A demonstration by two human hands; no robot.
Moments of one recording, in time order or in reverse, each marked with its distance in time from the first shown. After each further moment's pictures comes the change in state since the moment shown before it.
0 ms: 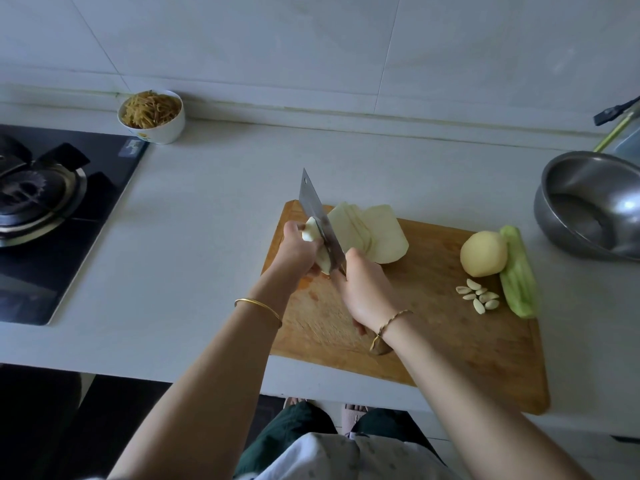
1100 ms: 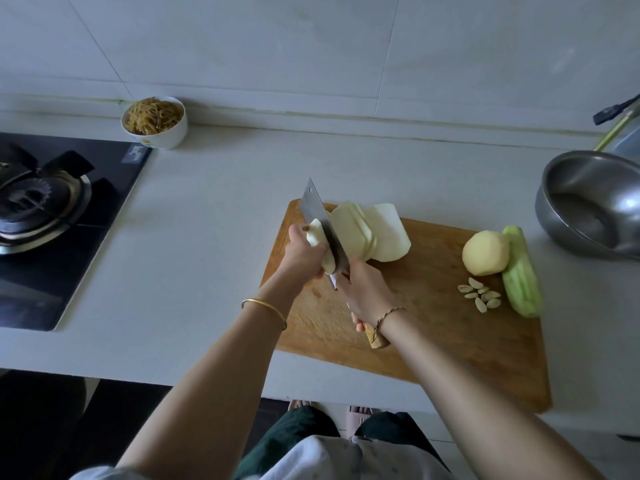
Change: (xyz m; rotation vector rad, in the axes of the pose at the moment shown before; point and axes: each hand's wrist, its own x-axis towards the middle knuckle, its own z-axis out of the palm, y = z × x) left_hand 0.005 -0.006 0.000 0.064 -0.022 -0.008; right_hand 0.017 0.015 0.016 0.188 -0.060 0.024
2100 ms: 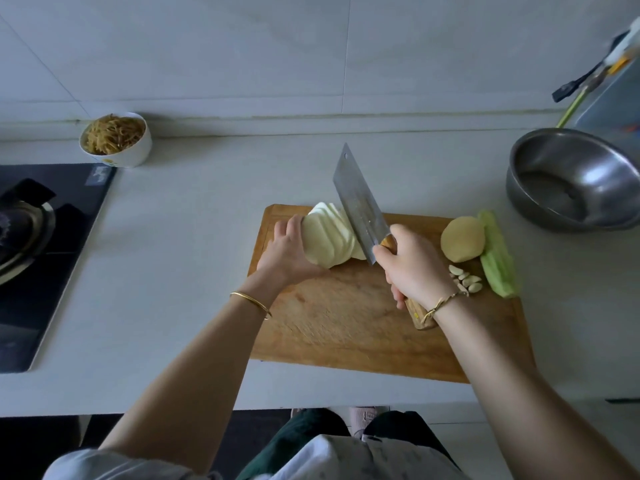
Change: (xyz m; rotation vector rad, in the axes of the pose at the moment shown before) left_hand 0.017 0.003 0.000 0.696 -0.026 0.418; right_hand -0.027 0.009 -0.078 0.029 0.285 0.033
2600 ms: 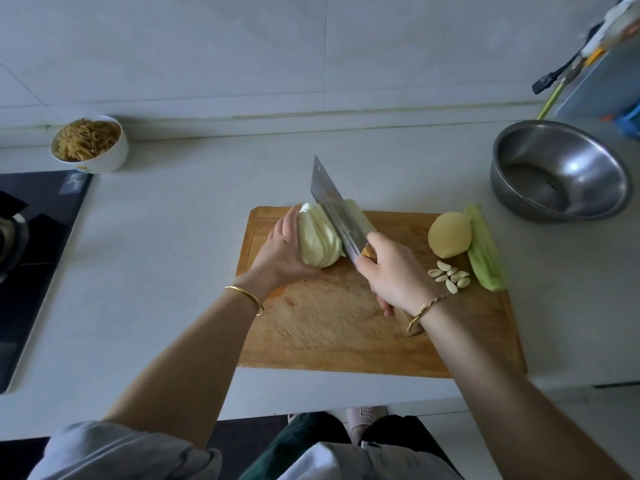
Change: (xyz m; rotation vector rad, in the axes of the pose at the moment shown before) left_hand 0.016 -0.001 0.010 -0.097 -0.042 0.138; right_hand -0.003 0.004 0.004 -0.065 -0.104 -0.042
